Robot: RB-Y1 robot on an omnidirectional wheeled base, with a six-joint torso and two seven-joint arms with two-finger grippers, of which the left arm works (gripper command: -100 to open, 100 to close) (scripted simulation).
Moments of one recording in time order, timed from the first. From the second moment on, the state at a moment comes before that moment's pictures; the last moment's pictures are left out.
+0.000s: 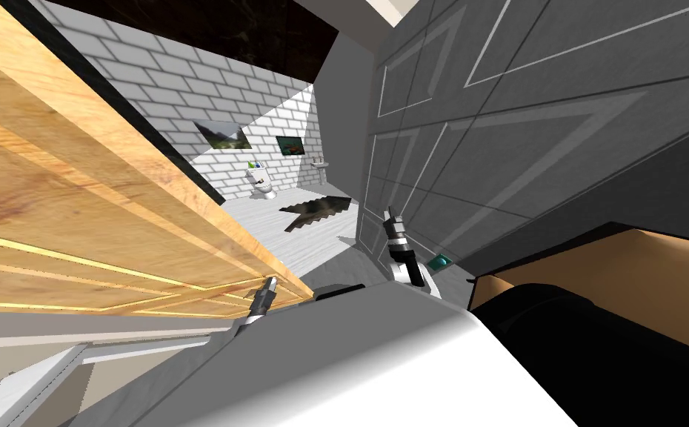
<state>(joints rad) 0.26 0.43 -0.11 -0.82 0.08 -1.04 0.36</state>
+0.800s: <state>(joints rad) 0.29 0.47 -0.14 -0.77 0.07 -1.15 0.39</state>
